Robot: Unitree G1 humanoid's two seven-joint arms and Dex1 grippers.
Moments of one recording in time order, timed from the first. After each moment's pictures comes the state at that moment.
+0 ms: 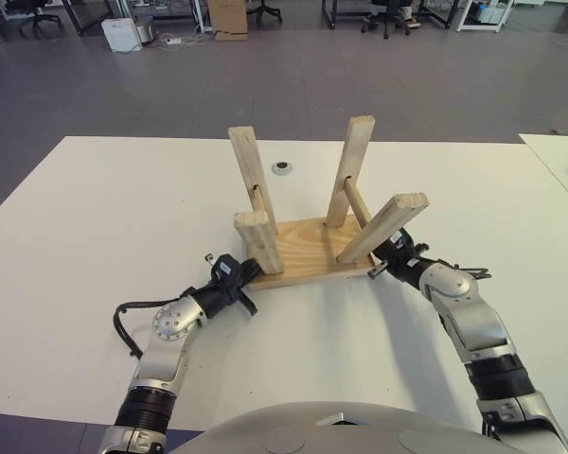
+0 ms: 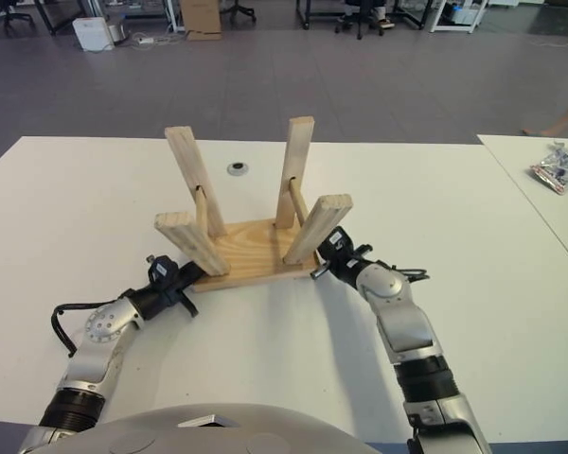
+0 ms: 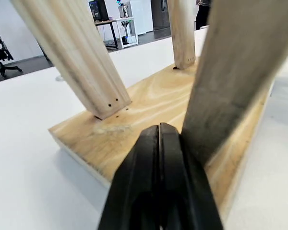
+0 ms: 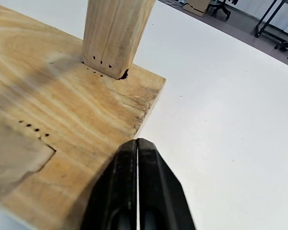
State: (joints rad) left arm 0.11 0.29 -0.08 0.10 -0.15 -0.16 -0.67; right arm -0.04 -0.39 0.12 -0.15 0.05 0.50 0.50
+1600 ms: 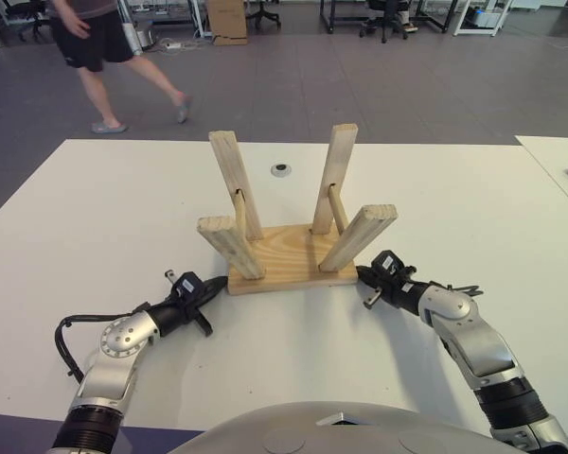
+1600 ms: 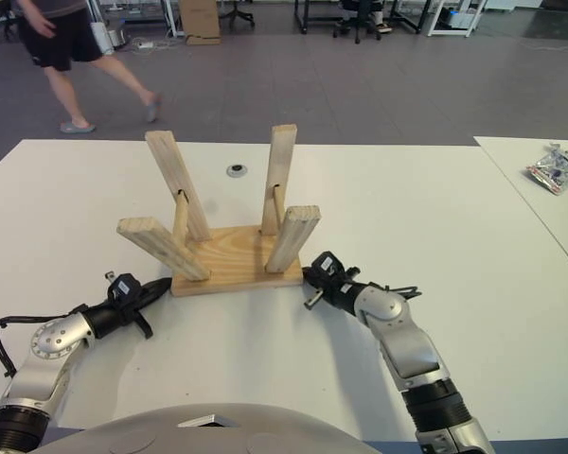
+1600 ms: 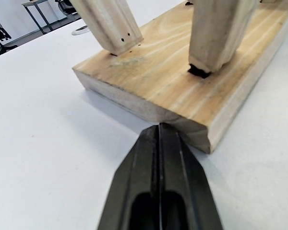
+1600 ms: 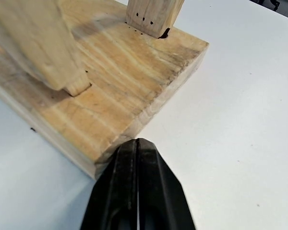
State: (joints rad) left arm 0.22 0.52 -0.04 0.12 -0.15 -0.18 -0.74; right arm 0.05 -0.45 0.21 -0.14 0.09 0.41 0.58
